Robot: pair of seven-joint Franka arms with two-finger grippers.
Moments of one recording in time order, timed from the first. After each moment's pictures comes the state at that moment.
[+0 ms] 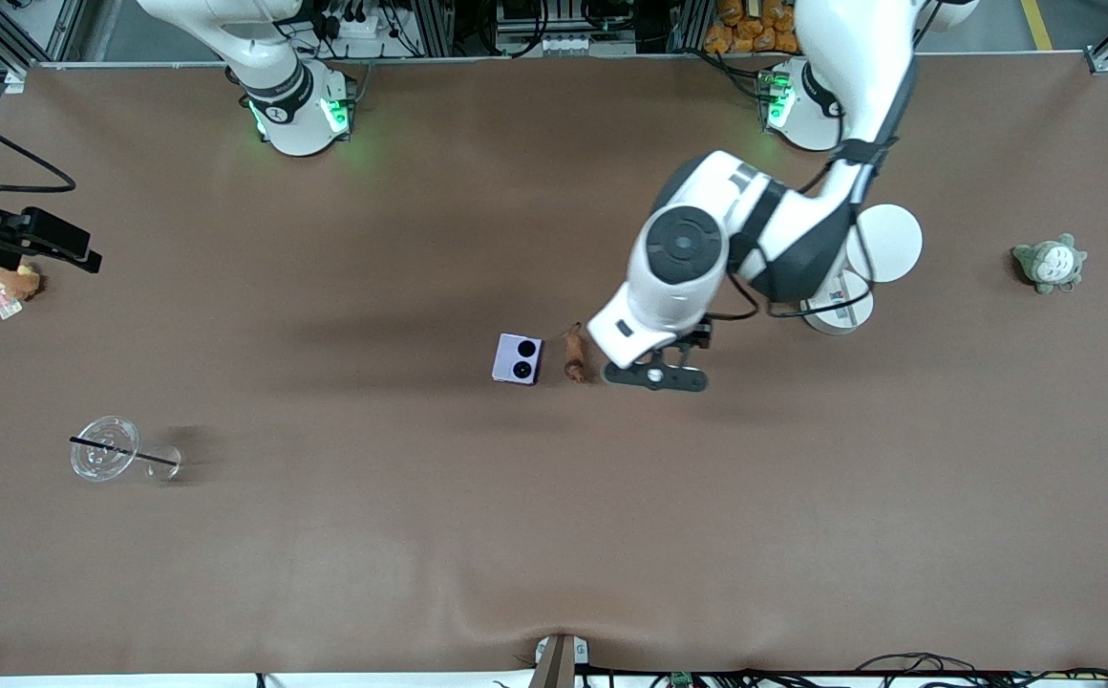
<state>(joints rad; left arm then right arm) -0.57 0.56 -0.10 -1.40 0.03 1.89 -0.54 0.00 0.05 -0.05 -1.50 0.05 1.49 0.02</state>
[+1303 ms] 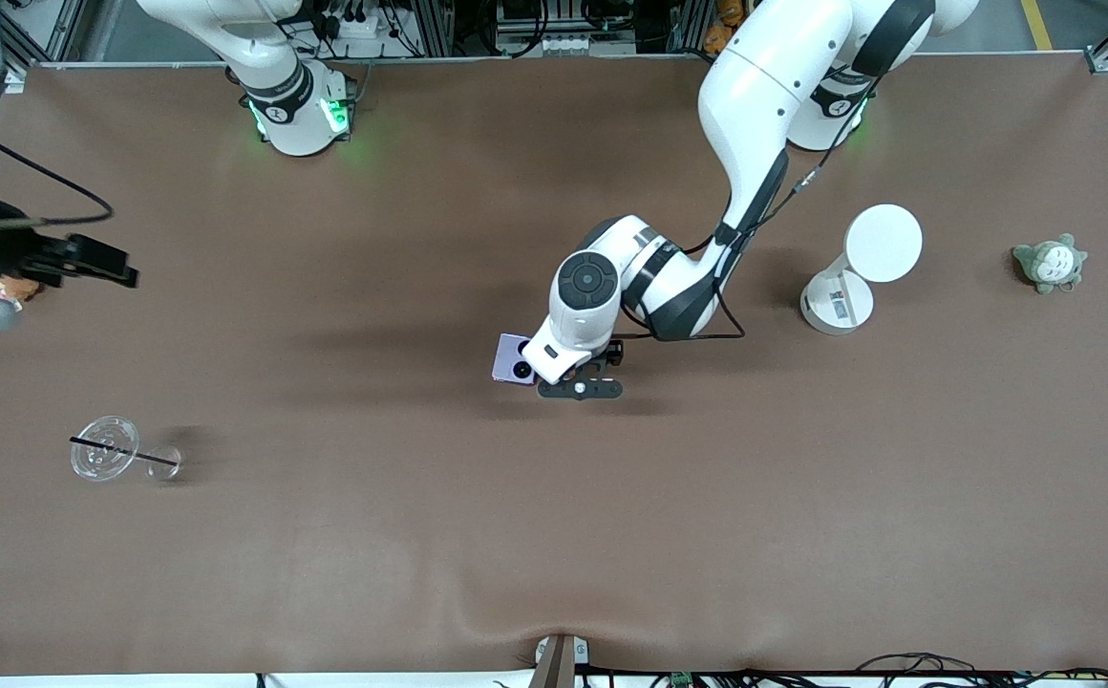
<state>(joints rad) -0.67 0.82 -0.10 -1.40 0.03 2.24 -0.76 0.04 0.13 -0.05 -1.51 0.07 1.48 0.02</state>
